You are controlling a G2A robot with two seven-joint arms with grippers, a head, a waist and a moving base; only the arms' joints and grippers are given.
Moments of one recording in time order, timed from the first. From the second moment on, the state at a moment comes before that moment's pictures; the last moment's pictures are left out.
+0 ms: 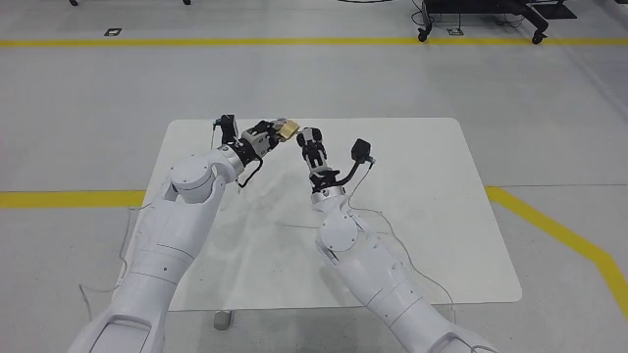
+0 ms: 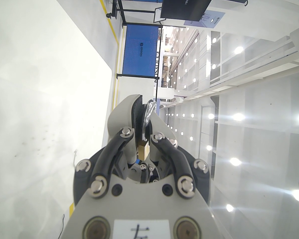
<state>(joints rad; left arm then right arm) 0.91 -1.31 -1.17 -1.11 -0.45 0.11 -0.59 -1.11 -1.68 0.99 -1.06 -0.20 -0.31 -0.39</state>
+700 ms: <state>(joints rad) 0.90 -1.31 -1.19 -1.08 -0.48 0.13 -0.59 -1.13 -1.69 1.00 -1.04 -0.25 -0.34 -0.39</state>
